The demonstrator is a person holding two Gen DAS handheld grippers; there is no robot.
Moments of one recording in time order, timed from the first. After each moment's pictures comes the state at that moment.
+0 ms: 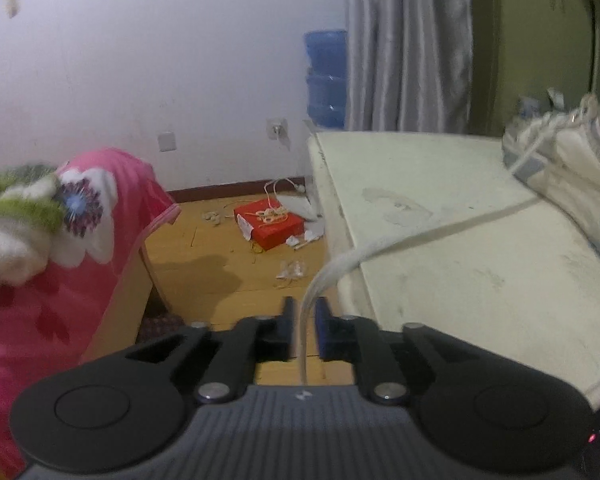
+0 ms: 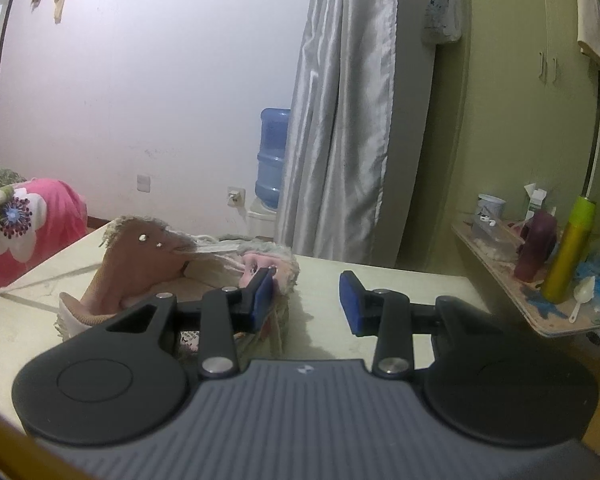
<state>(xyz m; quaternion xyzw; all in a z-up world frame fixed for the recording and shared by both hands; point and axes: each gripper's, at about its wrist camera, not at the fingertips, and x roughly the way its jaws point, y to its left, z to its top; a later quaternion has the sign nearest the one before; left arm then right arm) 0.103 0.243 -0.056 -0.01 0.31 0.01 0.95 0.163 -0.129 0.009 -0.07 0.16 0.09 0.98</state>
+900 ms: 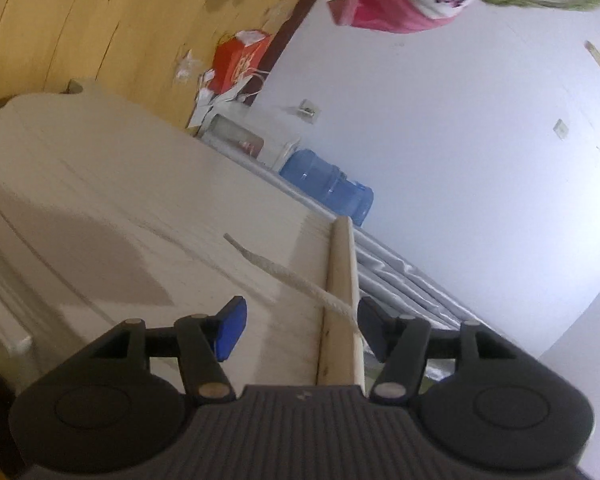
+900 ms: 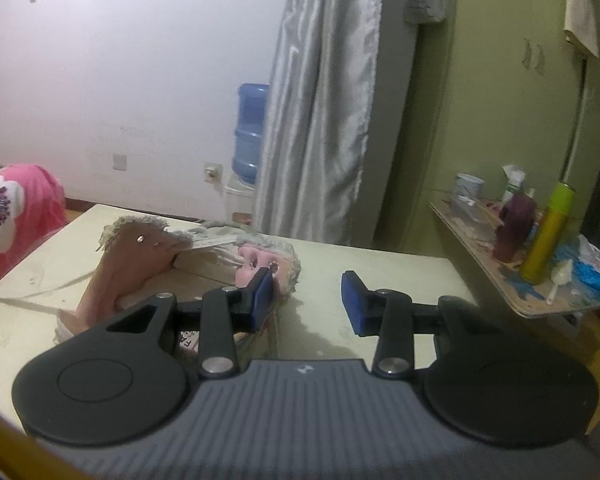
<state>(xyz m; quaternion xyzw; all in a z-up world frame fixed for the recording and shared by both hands) 0.079 0.336 -0.306 -0.86 0.14 -0.13 0.47 0.167 -0.110 0.016 -0.07 0.20 0.04 0.98</state>
